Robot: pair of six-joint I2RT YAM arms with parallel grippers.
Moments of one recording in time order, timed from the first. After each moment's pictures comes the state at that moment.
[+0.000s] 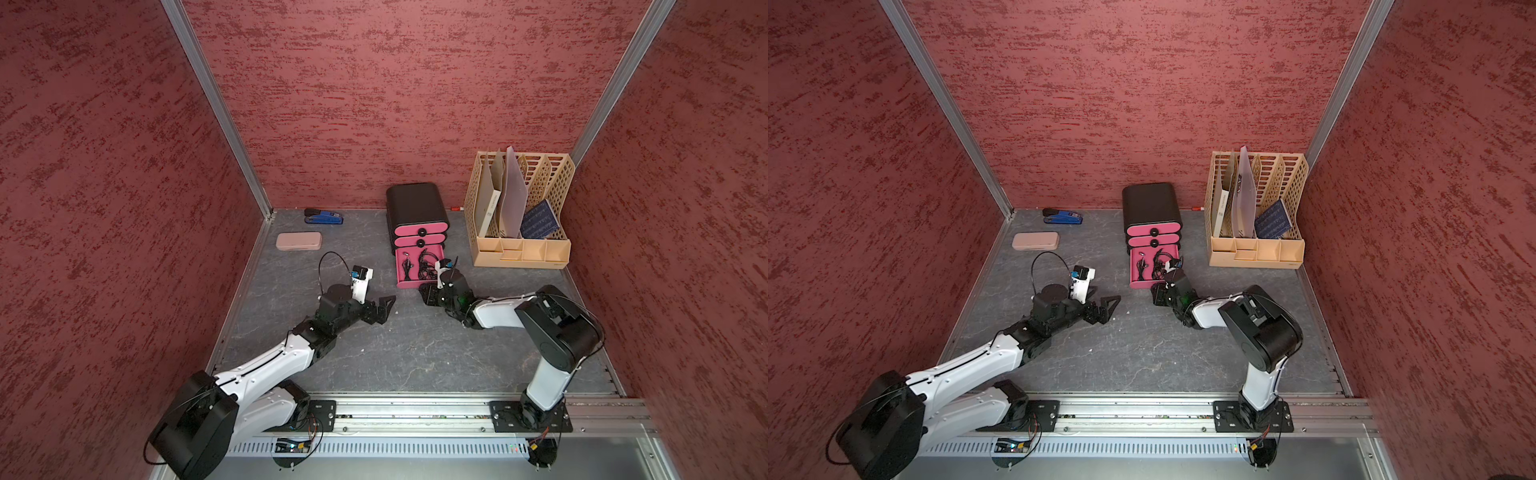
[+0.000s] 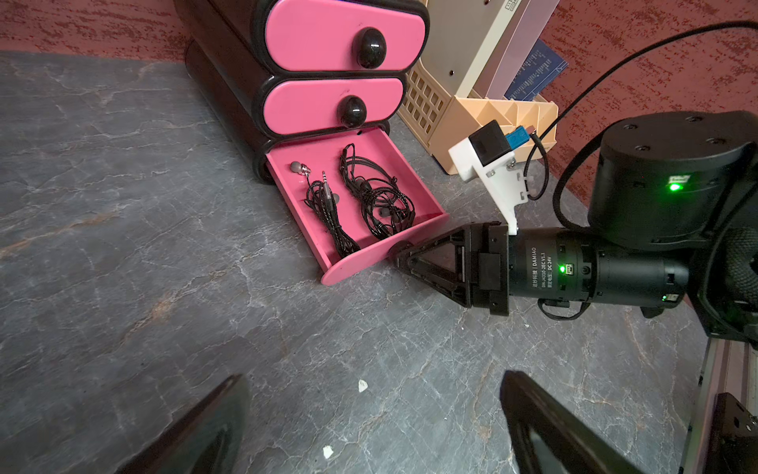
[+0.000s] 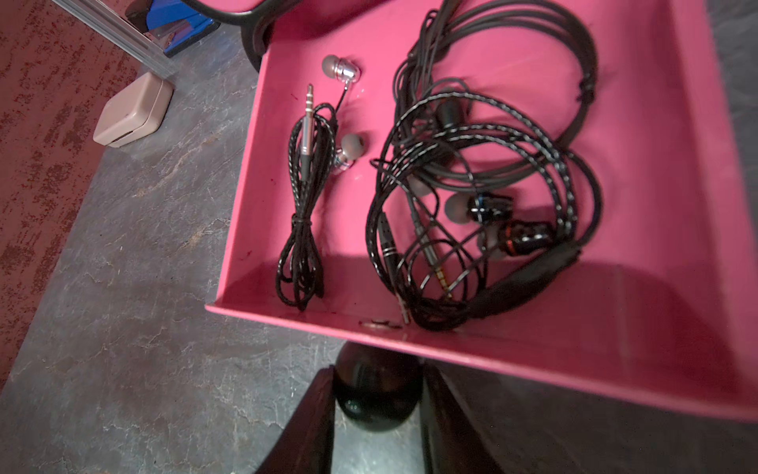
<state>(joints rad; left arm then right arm) -0.58 1.08 0.43 0.25 0.13 -0.31 0.58 1.78 0.73 0.43 -0.04 0.65</state>
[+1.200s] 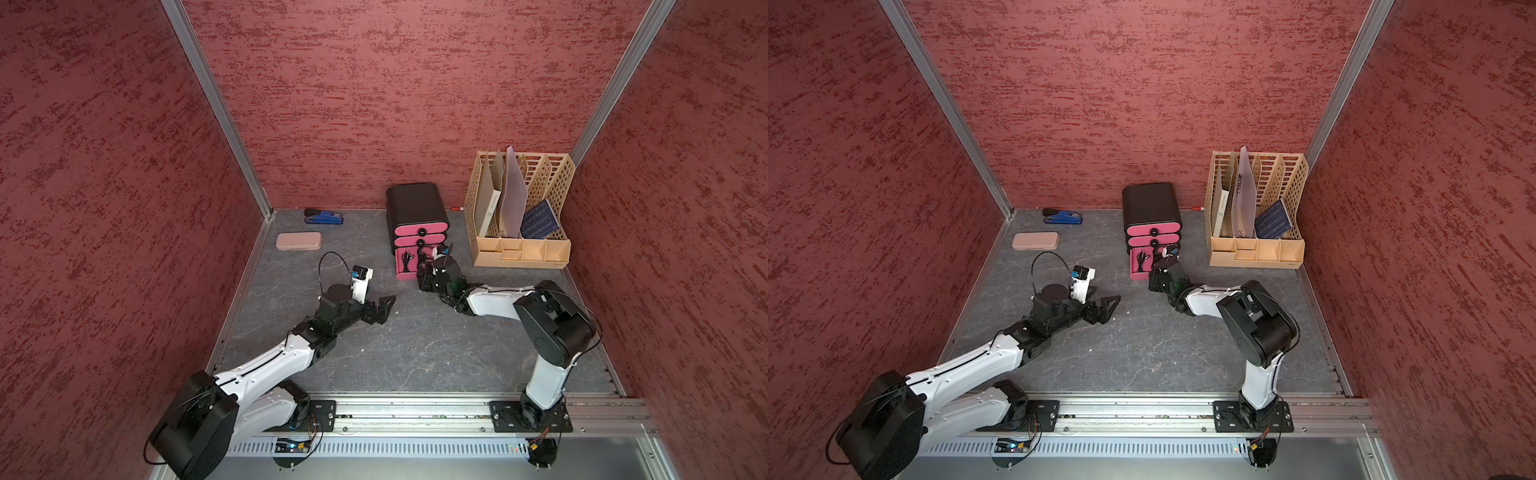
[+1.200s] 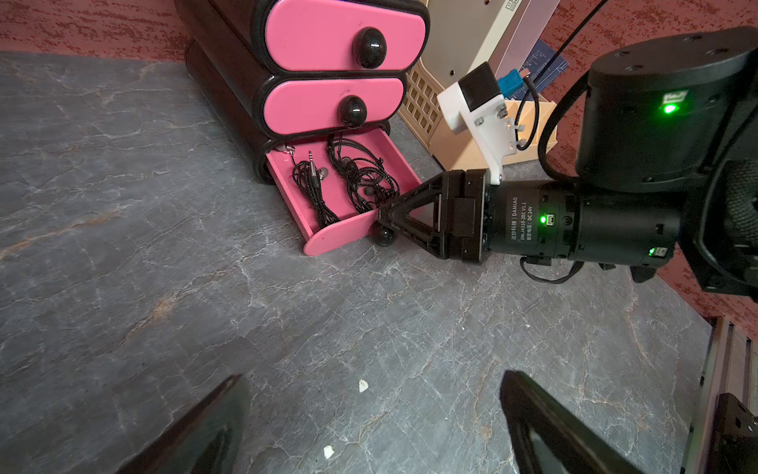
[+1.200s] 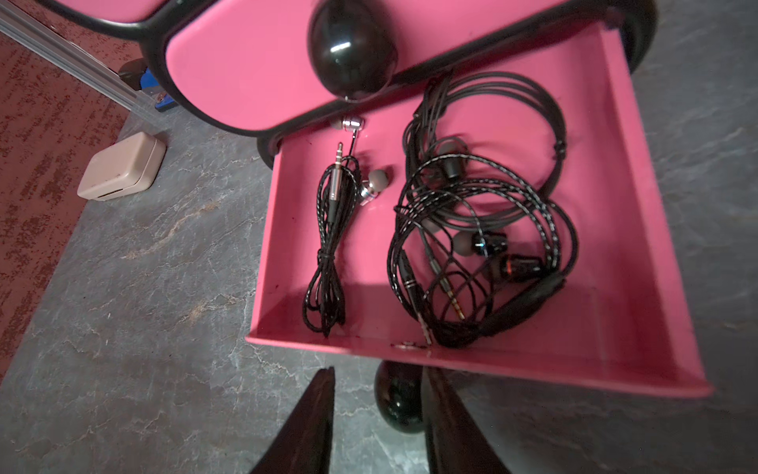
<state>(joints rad) -0.58 1.08 0.43 0.25 0.13 -0.31 0.57 1.83 0.91 0.30 0.05 0.64</state>
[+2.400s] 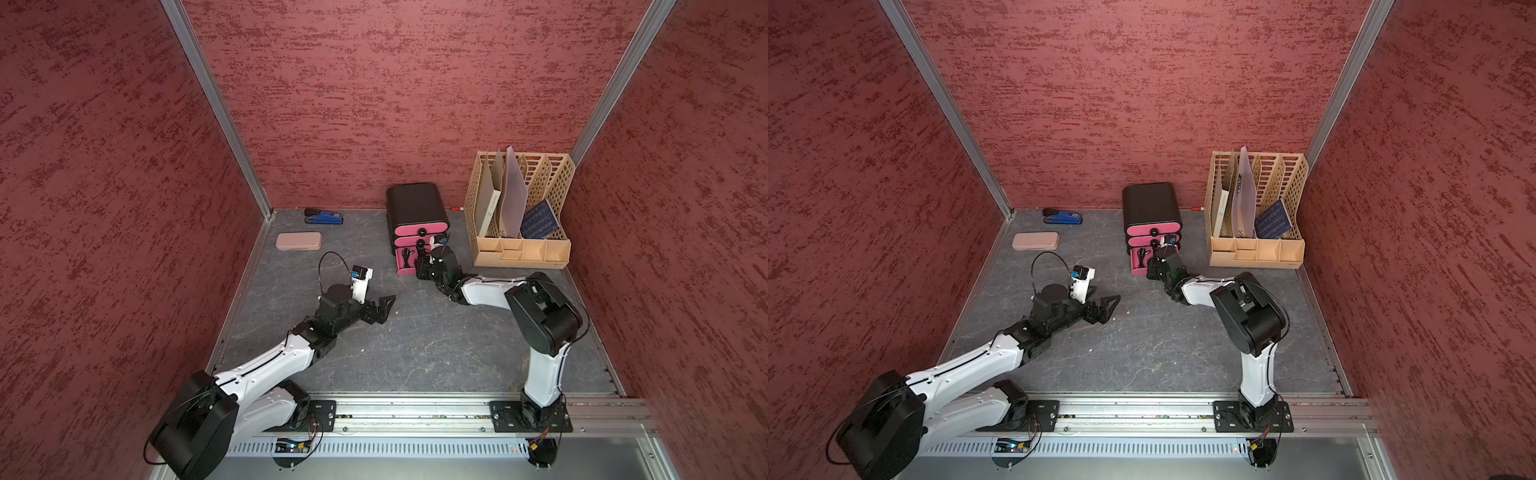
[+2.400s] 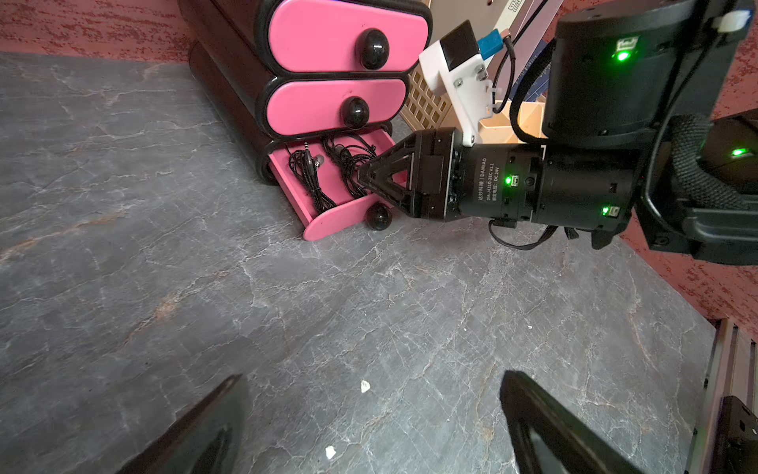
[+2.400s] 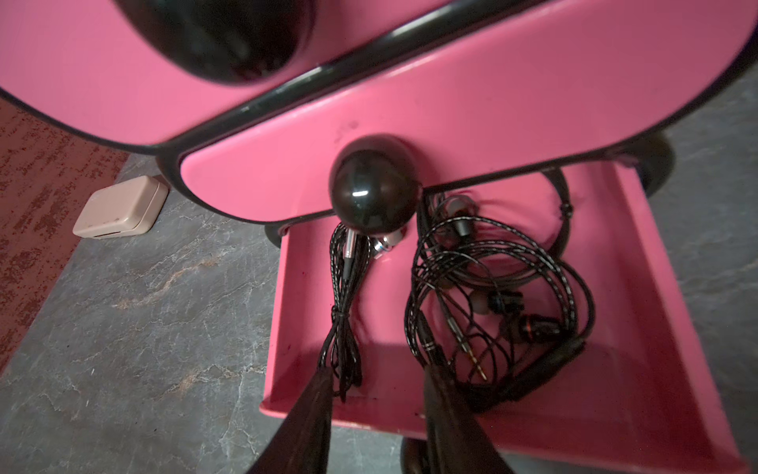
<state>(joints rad) -0.58 1.08 0.43 0.25 0.12 -0.31 0.54 1.92 1.04 0.34 0.07 0.58</state>
